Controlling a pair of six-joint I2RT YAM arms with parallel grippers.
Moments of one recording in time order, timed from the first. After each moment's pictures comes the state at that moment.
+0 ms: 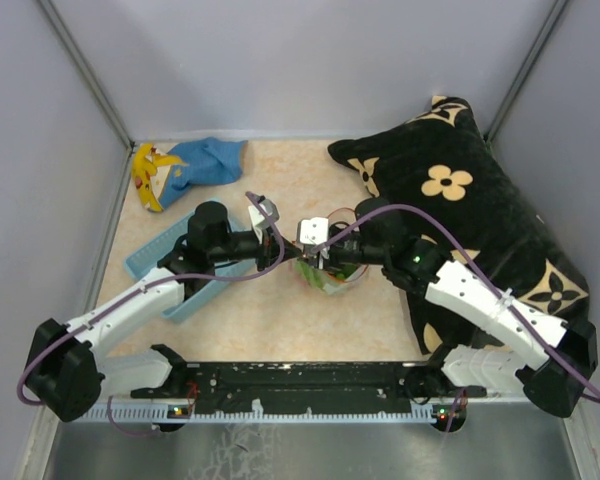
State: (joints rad) left arm -0.62 1.17 0.75 0.18 0.69 -0.02; right arm 0.83 1.12 1.00 -0.27 -0.46 -0.60
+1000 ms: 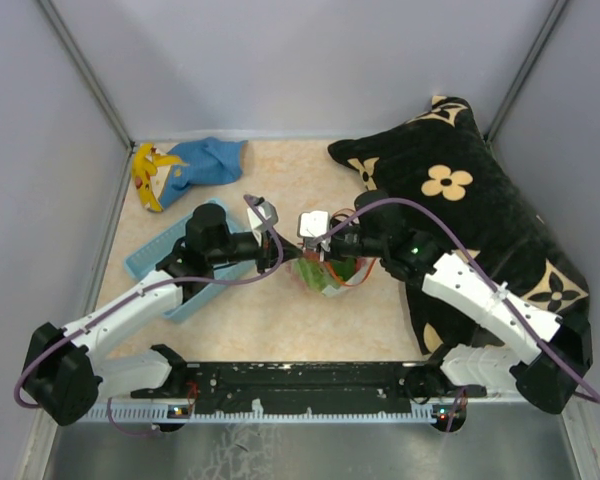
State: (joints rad) left arm -0.62 1.14 0.75 0.19 0.69 0.00; right arm 0.78 1.17 1.04 -0.29 -0.45 -0.66
